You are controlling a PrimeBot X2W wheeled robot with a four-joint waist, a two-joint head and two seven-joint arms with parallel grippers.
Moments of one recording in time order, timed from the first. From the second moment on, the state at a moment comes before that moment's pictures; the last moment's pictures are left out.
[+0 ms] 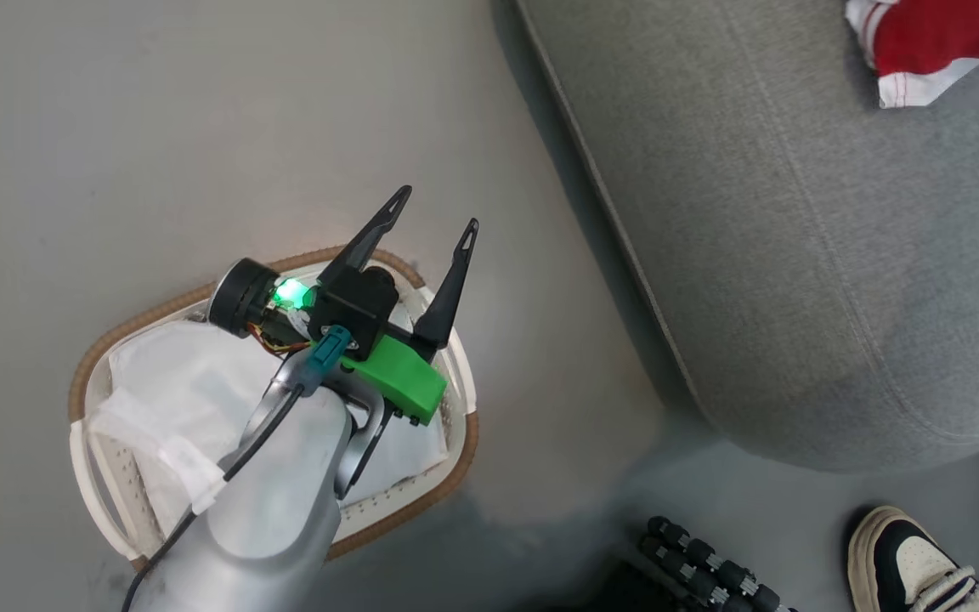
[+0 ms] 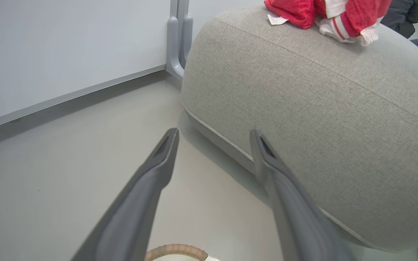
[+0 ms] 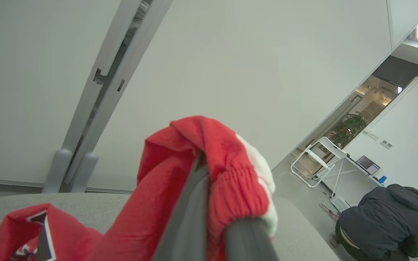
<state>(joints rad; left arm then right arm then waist) -0.59 0.11 -0.55 0.46 -0.18 -0.11 -0.26 -1.18 -0.56 -0.11 0.67 0.03 0.13 -0.26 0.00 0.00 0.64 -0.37</state>
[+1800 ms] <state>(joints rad) -0.22 0.05 -0.05 0.37 -0.17 -0.04 -0.26 -0.48 -0.17 0.08 0.42 0.19 0.13 -0.26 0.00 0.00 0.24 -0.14</state>
